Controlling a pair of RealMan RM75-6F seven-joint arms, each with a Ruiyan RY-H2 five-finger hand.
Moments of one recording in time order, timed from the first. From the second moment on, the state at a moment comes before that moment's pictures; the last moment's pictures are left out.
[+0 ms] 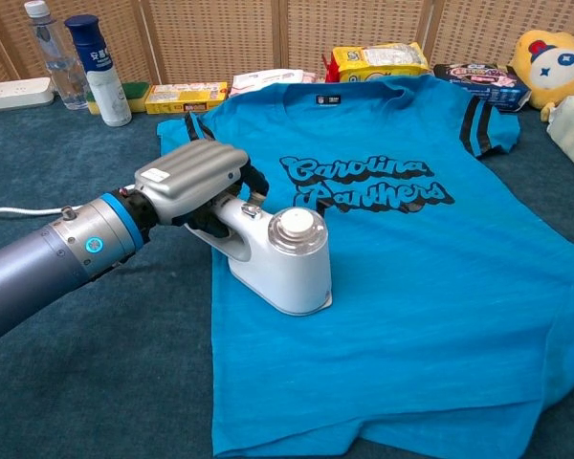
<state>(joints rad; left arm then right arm) -0.80 -1.99 -0.03 -0.77 1.63 1.18 -0.16 0.19 -1.41 -0.09 -1.30 -1.72 1.43 0.04</state>
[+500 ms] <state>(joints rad) -0.82 -2.02 -0.01 -0.82 1.66 1.20 -0.15 0.18 -1.41 -0.09 -1.30 -1.72 1.44 0.04</state>
